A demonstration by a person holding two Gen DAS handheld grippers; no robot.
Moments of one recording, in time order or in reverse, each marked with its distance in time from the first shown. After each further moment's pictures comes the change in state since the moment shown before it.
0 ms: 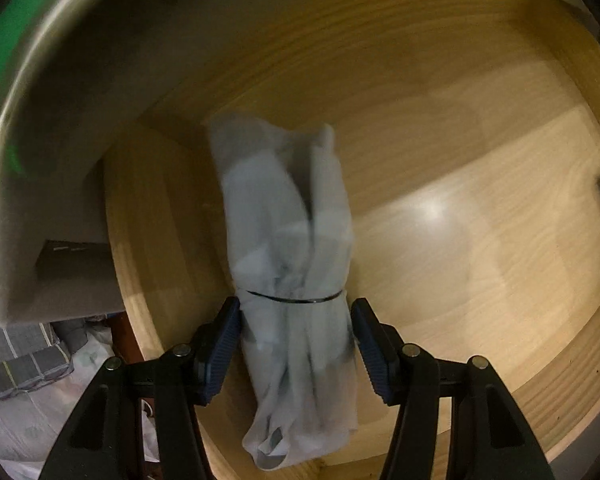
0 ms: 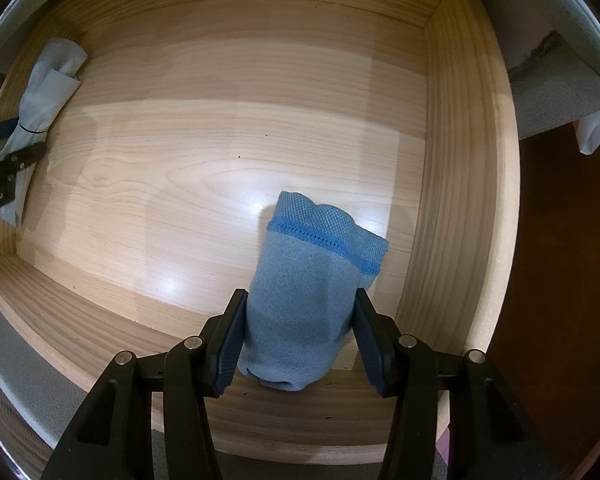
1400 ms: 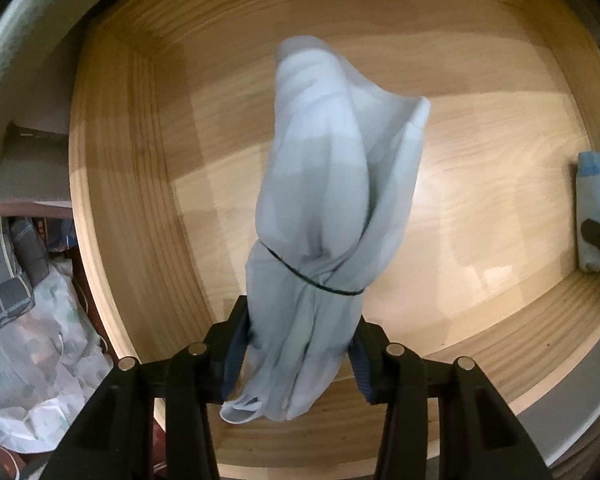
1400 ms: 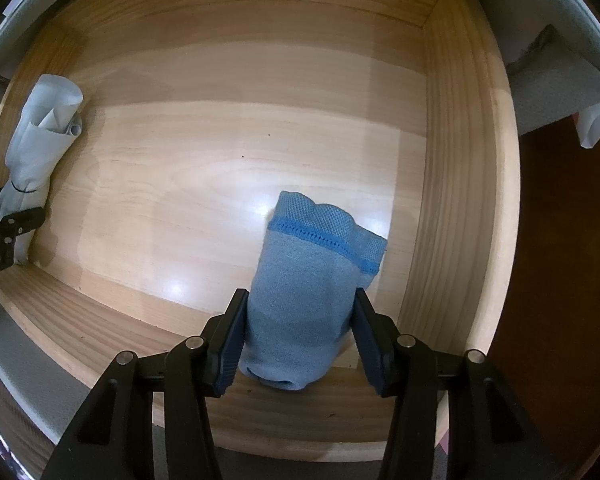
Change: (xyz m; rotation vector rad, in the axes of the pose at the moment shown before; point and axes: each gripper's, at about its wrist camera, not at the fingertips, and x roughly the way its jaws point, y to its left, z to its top) left arm -0.010 0.018 -0.013 -0.144 0.178 -0.141; right arm 0.005 -0.010 -0.006 0.011 -0.006 0.021
